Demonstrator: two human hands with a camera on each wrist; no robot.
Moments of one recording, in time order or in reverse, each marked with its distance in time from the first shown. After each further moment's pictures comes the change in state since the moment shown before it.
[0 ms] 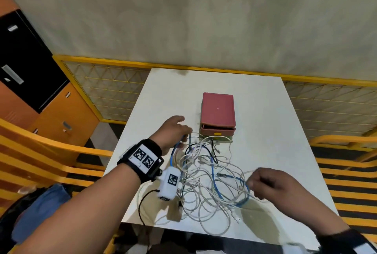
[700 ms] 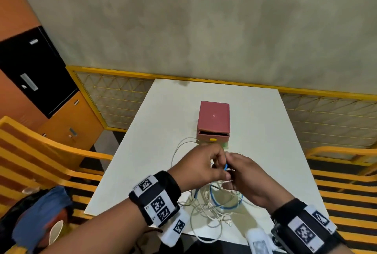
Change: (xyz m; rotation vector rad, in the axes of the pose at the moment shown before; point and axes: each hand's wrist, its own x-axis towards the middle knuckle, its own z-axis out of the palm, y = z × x) left_hand -0.095 0.005 0.084 0.438 -0.200 0.605; right_hand 0.032 -0.031 0.025 0.715 -0.085 0.112
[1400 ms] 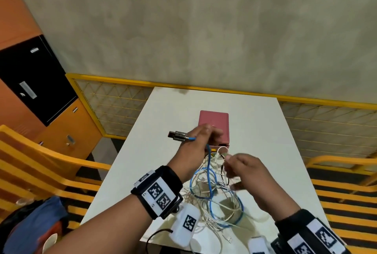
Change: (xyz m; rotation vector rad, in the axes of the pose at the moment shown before) left_hand 0.040 0.010 -0.021 -0.527 0.351 -0.110; right_hand 0.005 -0.023 -0.004 -0.357 0.270 -0.152
